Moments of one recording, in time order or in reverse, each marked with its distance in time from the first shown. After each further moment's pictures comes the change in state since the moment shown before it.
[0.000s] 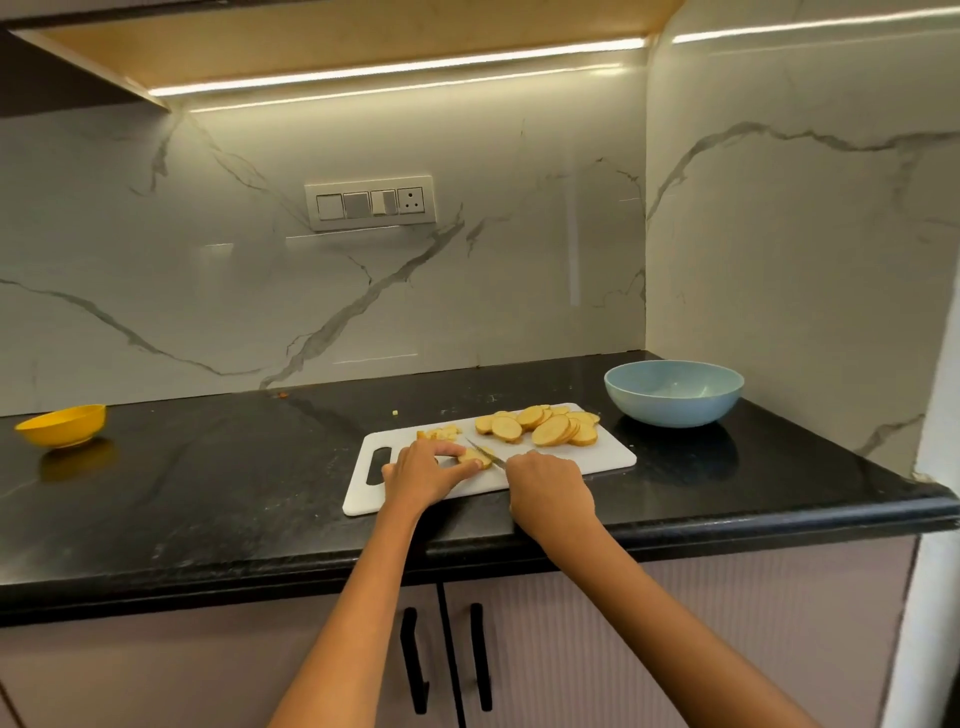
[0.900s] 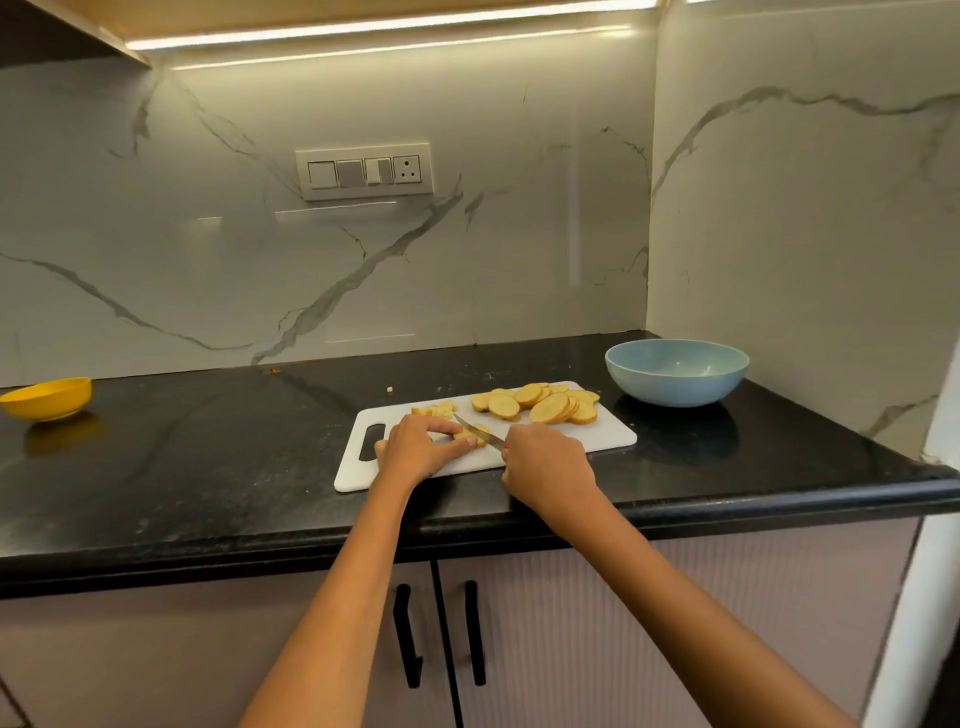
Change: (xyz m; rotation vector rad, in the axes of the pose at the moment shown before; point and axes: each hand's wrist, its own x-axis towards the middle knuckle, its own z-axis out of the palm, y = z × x) left_hand 0.006 -0.002 0.000 -0.051 0.021 -0.022; right_hand 0.008 0.002 0.001 0.124 -0.002 0.068
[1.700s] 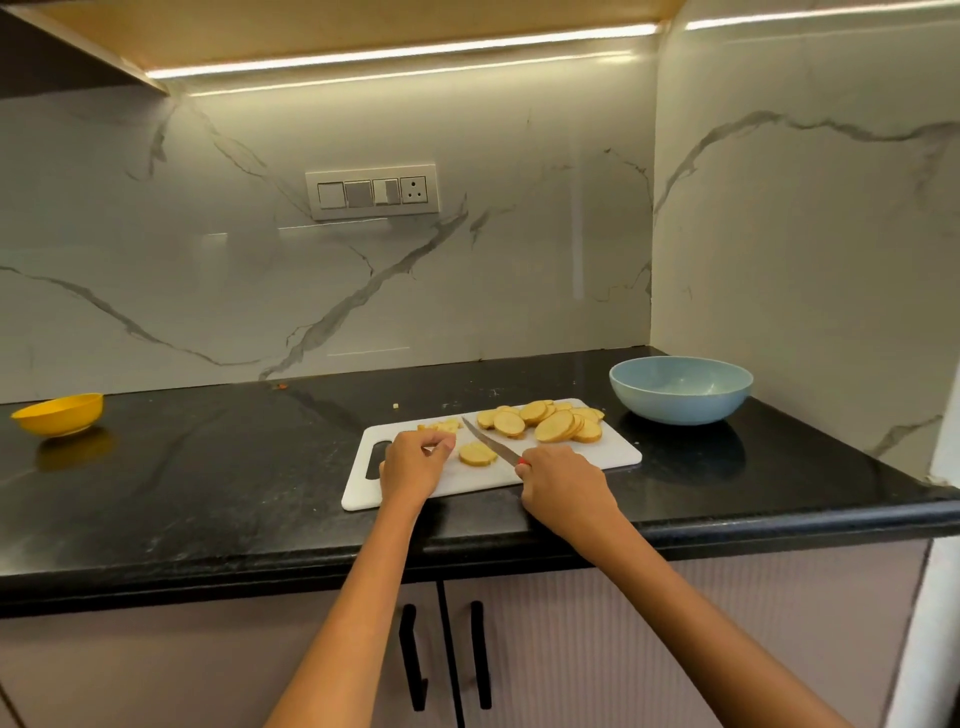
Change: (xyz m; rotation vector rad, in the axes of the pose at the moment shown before) left_hand 0.001 -0.005 0.003 -0.189 0.163 -0.002; right_hand 0.000 0.015 0.003 0.150 -0.027 0.045
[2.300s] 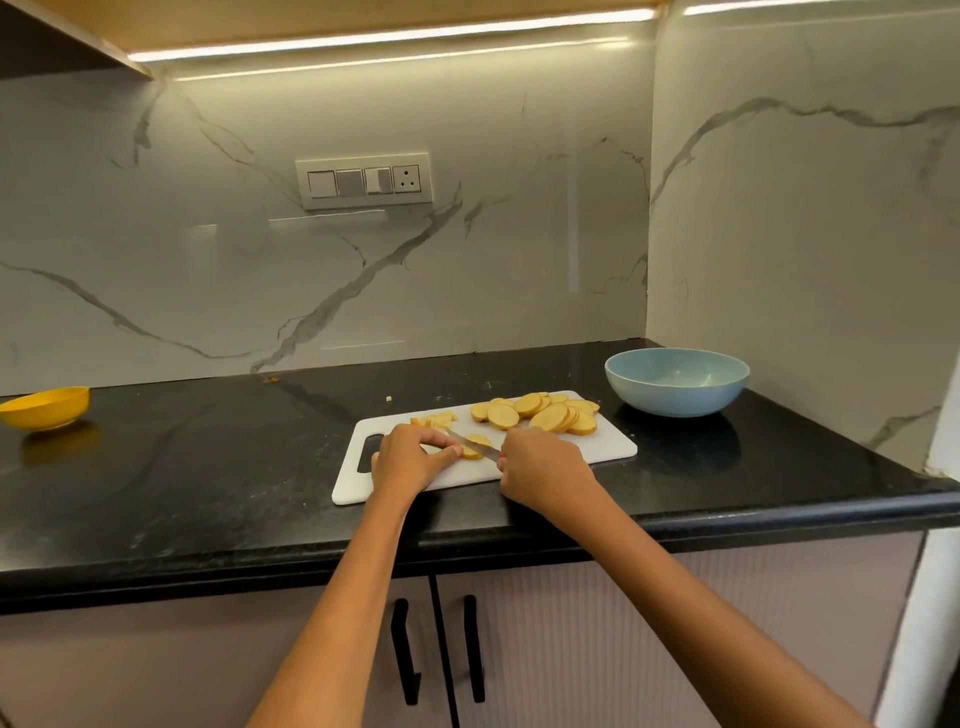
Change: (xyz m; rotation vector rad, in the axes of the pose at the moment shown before) left_hand -0.007 0.010 -0.006 0.145 -0.082 0.018; right_hand 0.012 -0.014 -0.006 -0.079 -0.071 -0.040
